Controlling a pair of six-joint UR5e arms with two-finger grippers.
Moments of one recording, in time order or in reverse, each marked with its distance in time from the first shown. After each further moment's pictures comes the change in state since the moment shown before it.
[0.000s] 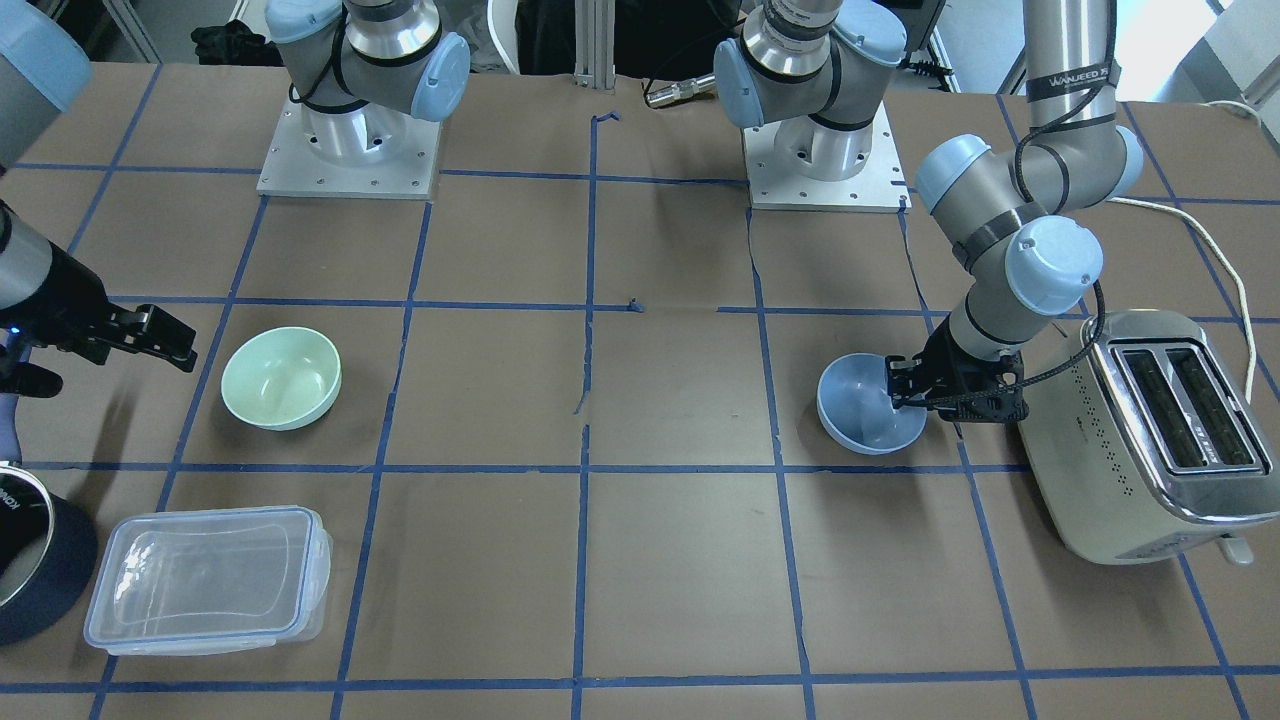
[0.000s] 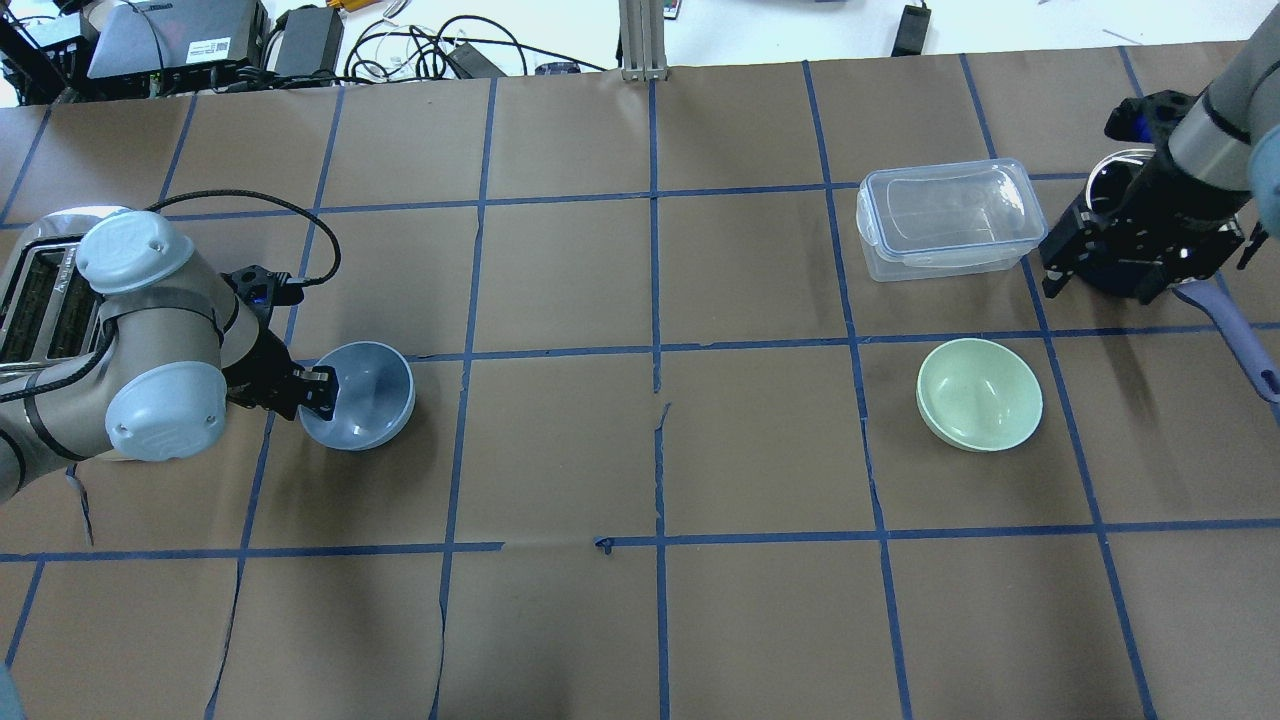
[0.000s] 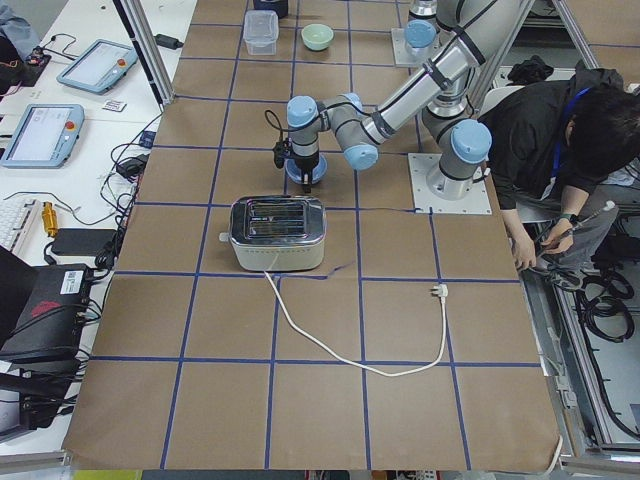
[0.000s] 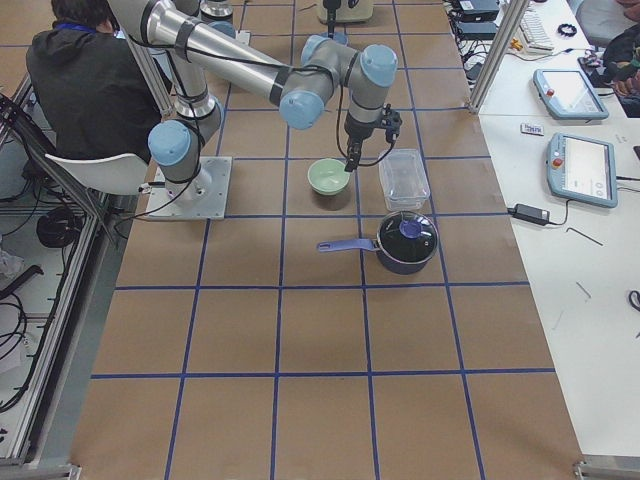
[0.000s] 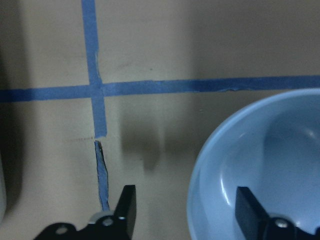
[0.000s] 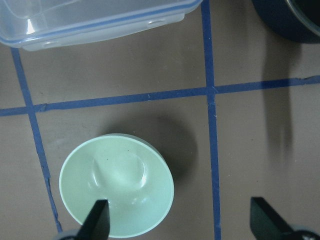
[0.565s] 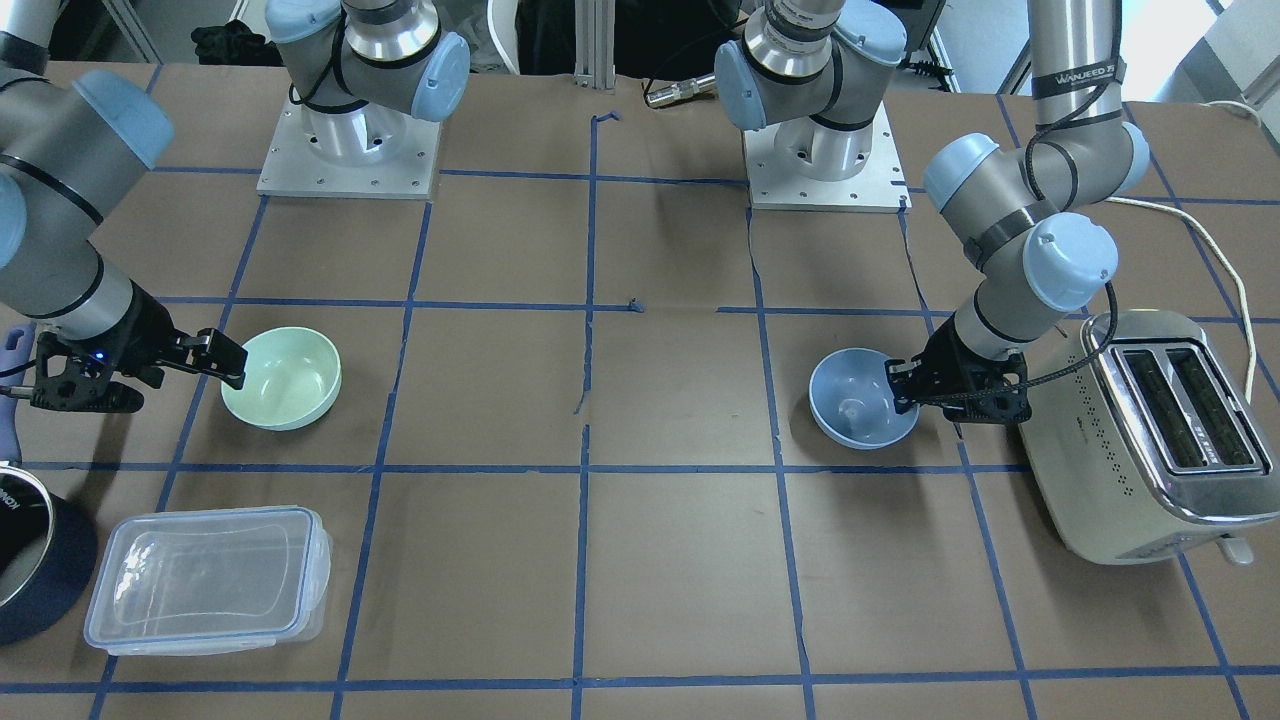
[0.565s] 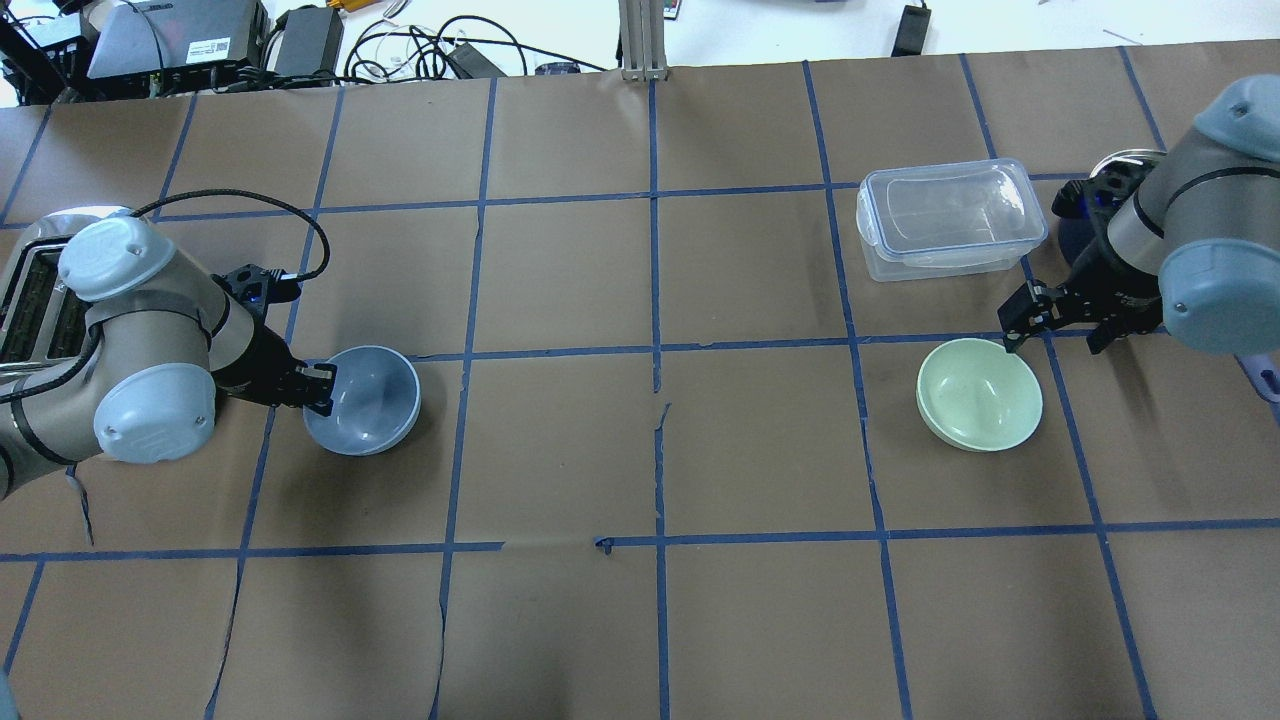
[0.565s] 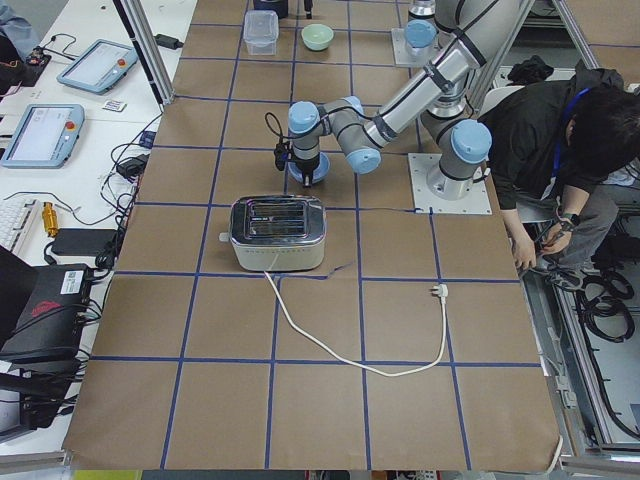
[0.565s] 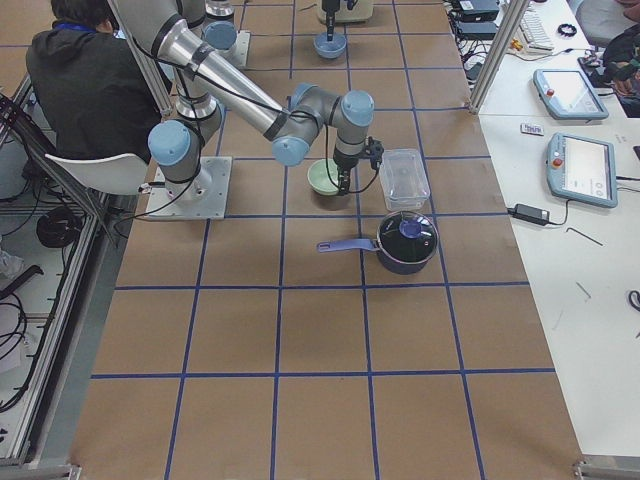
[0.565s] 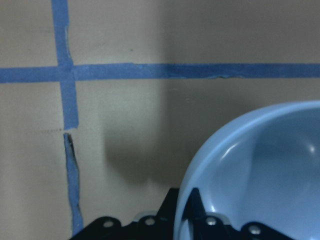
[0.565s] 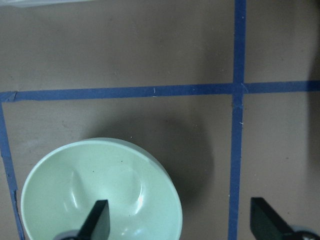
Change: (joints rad) left arm 0.020 0.014 0.016 -0.017 -0.111 -0.017; right arm 0.000 0.038 0.155 -0.185 0.011 -0.061
